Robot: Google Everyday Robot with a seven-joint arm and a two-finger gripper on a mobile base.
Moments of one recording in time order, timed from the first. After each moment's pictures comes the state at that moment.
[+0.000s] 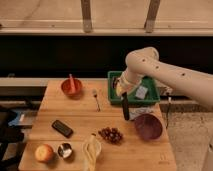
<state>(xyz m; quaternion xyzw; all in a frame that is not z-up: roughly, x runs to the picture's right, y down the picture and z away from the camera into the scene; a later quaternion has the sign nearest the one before) 0.104 0.026 0.748 -0.27 0.07 0.59 0.76</state>
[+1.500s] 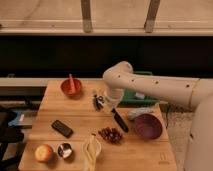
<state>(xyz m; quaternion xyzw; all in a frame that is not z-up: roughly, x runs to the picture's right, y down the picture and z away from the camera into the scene) 0.032 0.117 0.770 -0.35 0.09 0.37 0.86</state>
